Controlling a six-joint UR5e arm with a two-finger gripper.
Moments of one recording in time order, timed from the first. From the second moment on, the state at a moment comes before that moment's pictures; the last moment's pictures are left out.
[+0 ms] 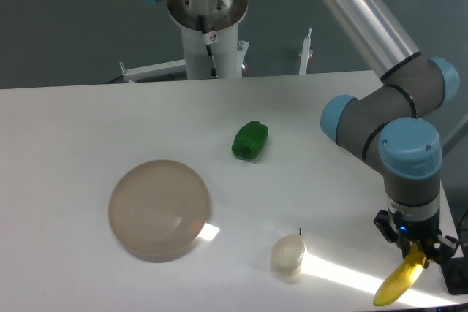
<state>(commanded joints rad) 2.39 -2.35 -1.04 -0.90 1.68 1.25</state>
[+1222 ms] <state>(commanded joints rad) 2.35 -2.25 -1.14 -0.91 1.66 1.18</state>
